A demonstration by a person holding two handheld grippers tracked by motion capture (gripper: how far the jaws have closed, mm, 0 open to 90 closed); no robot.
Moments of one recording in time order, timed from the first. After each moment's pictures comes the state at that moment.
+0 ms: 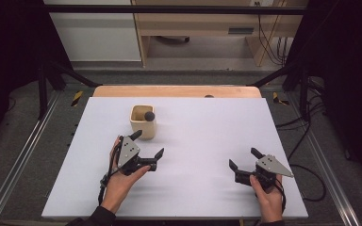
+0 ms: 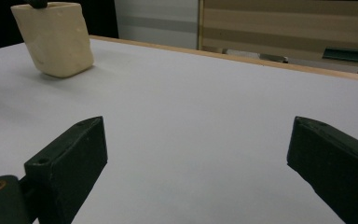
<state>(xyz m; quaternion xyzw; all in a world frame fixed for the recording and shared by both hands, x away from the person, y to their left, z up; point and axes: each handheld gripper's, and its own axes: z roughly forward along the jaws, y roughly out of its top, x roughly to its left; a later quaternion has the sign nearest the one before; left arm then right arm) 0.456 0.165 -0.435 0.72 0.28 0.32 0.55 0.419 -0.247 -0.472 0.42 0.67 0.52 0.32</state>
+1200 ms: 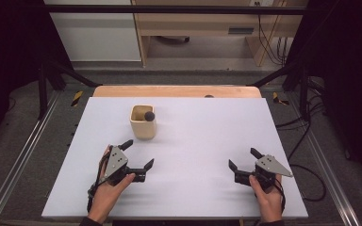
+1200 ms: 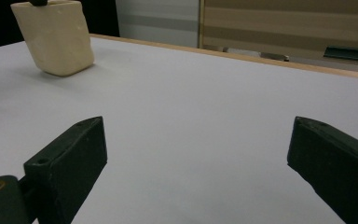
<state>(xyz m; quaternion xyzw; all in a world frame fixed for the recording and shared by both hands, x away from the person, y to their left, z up) 0.433 0.202 -0.445 0.73 0.28 0.30 0.55 0.420 -0.245 -0.473 0.42 0.67 0.52 0.31</state>
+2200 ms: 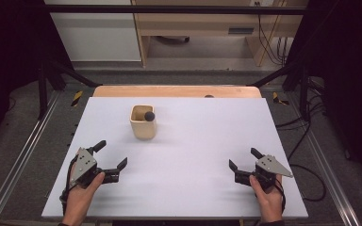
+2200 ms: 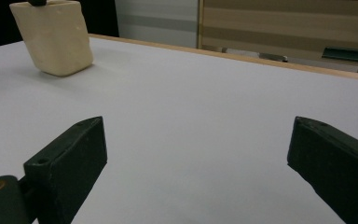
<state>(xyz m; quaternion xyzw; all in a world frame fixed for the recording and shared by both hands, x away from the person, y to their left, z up) 0.421 0.269 -0.440 0.70 0.31 0.33 0.55 0.419 -0.246 -0.472 0.42 0.67 0.52 0.32</state>
